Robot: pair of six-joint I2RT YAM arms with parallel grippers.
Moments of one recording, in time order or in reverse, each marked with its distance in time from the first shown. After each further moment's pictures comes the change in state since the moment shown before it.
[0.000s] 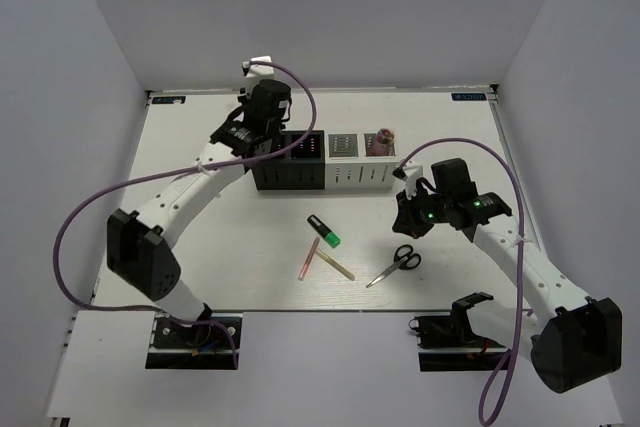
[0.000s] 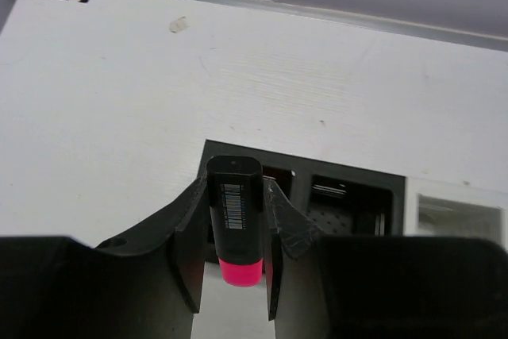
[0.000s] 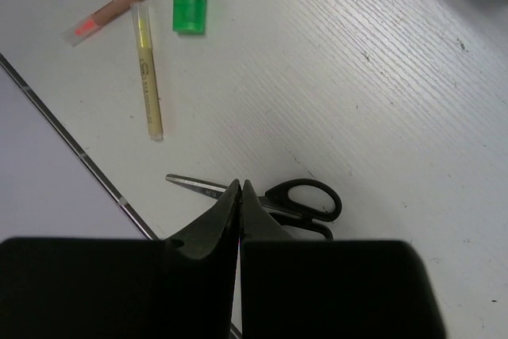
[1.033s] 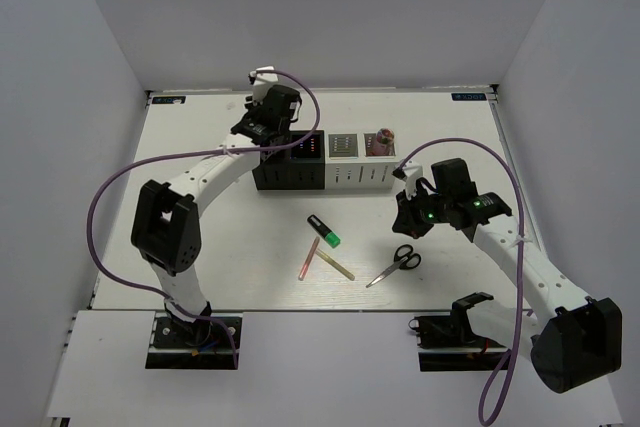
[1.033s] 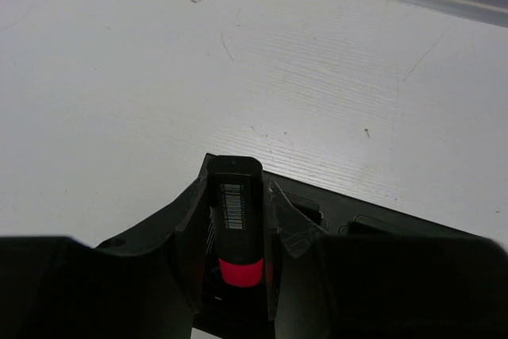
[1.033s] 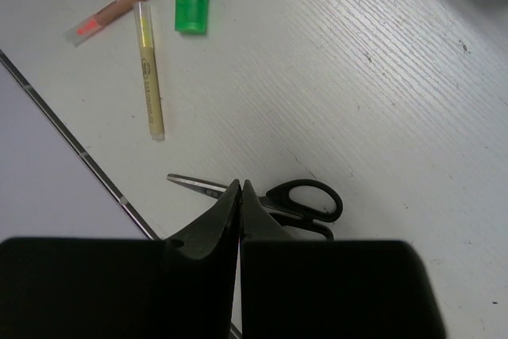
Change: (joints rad) left arm 0.051 0.229 0.011 0.093 -0.082 -0.030; right arm 0.000 0.000 0.000 0.000 -0.006 -0.003
